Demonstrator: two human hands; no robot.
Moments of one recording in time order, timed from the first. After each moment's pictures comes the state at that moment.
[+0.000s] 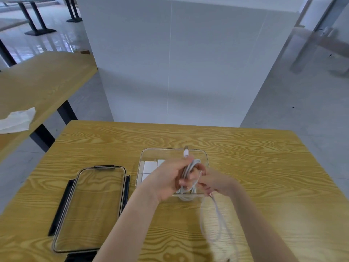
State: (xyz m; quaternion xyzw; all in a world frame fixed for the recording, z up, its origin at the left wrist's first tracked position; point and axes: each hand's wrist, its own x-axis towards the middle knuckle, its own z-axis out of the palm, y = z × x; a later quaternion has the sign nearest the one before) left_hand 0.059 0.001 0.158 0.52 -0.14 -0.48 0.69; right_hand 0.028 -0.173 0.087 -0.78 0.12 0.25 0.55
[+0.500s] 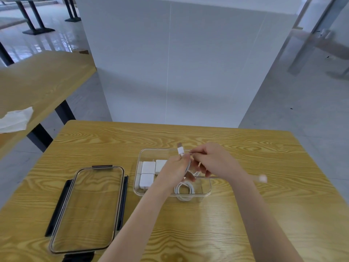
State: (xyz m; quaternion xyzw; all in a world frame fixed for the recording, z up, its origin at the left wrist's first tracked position) left_hand 0.058 -0.021 0.151 0.75 -0.10 -0.31 0.58; right_hand 0.029 -0.144 0.175 -0.87 0.13 0.07 0.47
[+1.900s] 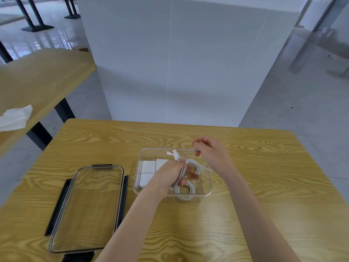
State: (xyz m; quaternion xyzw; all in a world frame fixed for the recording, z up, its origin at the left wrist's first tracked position) left_hand 0.071 -0.014 0.133 0.67 -0.02 -0.41 0.61; right_hand 0.042 -0.147 0.155 -0.82 0.19 -0.05 0.53
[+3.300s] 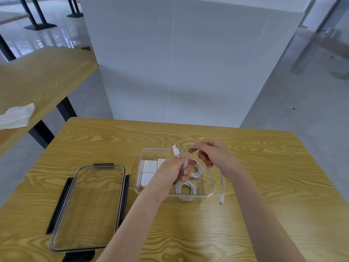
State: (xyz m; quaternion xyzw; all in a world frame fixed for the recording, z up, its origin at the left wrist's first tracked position) left_hand 0.069 -0.009 0.133 0.63 -0.05 -0.37 0.68; right_hand 0.047 -0.157 0.154 -0.78 0.16 0.03 0.61
